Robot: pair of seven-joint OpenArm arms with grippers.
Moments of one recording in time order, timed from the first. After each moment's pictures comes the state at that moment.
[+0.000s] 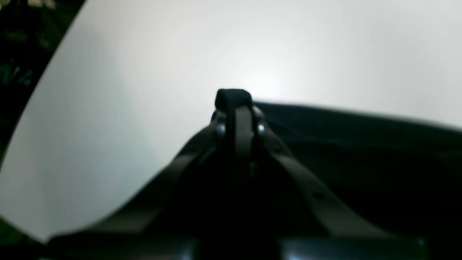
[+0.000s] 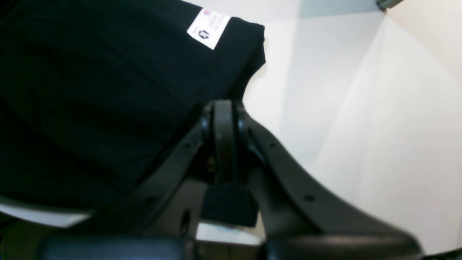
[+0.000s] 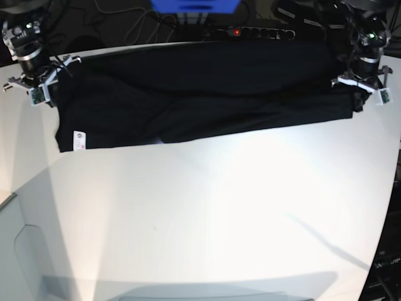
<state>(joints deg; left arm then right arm) 28.5 -10.3 -43.7 103.0 -24.7 -22.1 32.0 -34.0 7.3 36.0 116.8 4.0 39.3 -28.3</state>
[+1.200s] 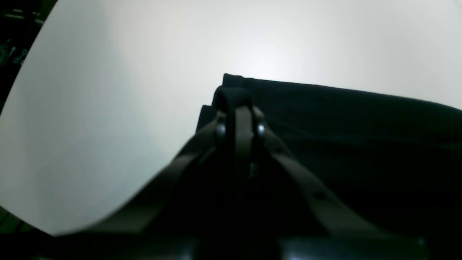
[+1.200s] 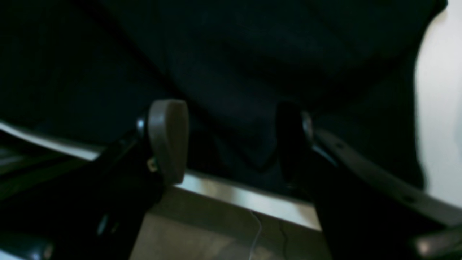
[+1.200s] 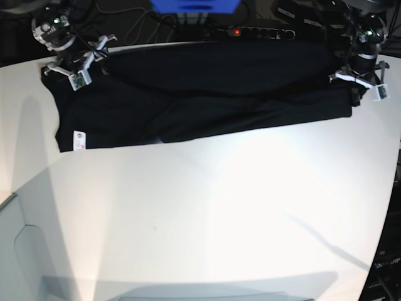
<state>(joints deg) 29.0 -9.9 -43.7 101.4 -24.8 -22.1 31.5 -36.8 4.2 23.1 110.9 4.6 39.3 -36.5</state>
